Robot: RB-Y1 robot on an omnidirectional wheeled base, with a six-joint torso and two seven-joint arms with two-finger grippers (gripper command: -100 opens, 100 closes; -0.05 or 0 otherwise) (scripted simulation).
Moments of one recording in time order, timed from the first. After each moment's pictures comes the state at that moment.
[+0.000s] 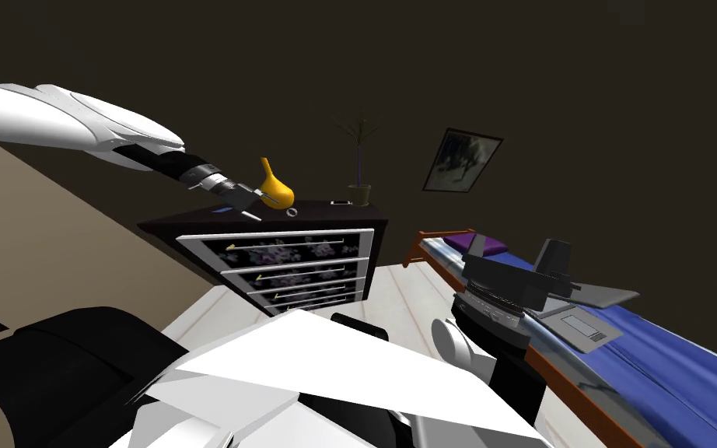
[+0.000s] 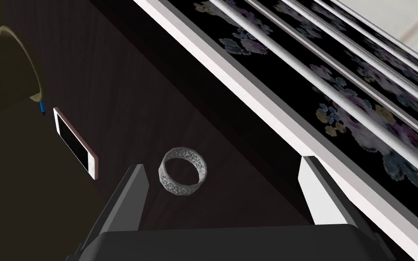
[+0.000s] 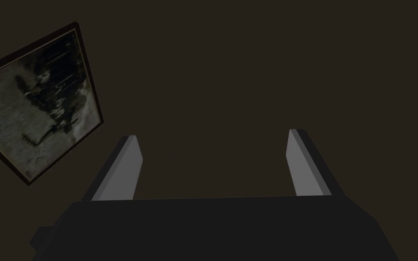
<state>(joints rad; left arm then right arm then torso) 0.37 2.28 -0.19 -0.98 -0.03 -1.49 1.80 0.45 0.02 0.01 -2.36 -0.12 -0.62 -0.10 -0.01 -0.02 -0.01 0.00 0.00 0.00</state>
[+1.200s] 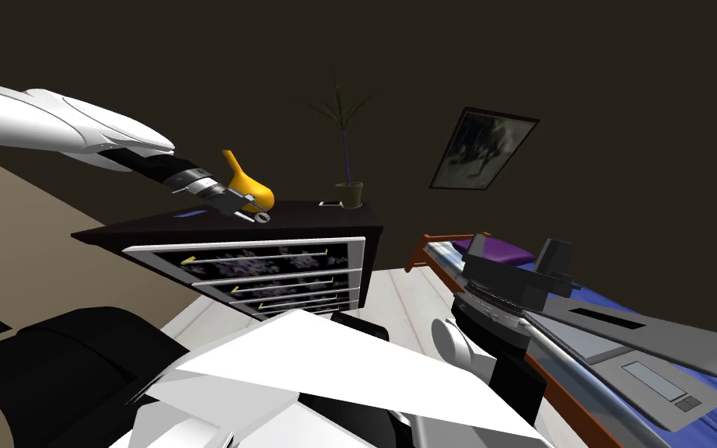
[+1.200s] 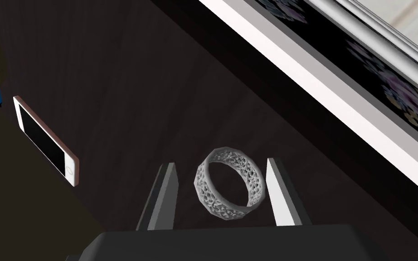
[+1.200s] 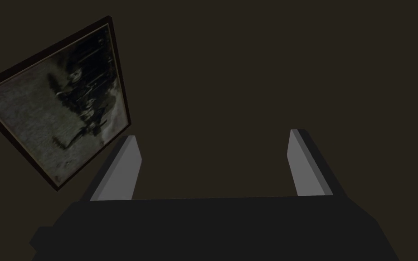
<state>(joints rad) 0.39 2.28 -0.26 -0.93 -0.06 -1.51 1.73 0.45 0.02 0.01 -2.36 -0.12 -0.62 -0.10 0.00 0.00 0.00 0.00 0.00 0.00</state>
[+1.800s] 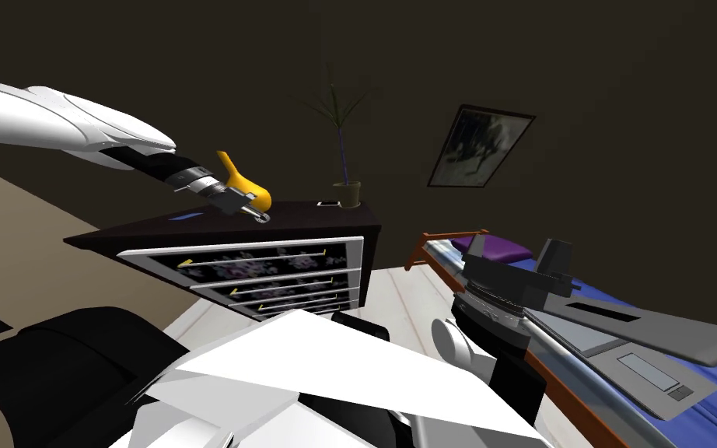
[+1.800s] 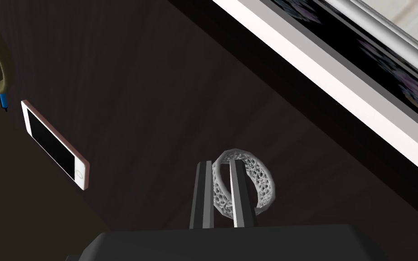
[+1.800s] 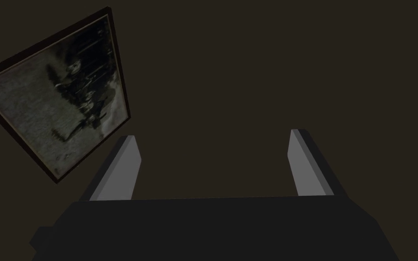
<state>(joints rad) 0.40 2.28 -0.25 -0.93 -0.06 -1.51 1.74 0.45 0.02 0.01 -2.36 -0.12 -0.62 -0.10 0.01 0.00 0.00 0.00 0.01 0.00</state>
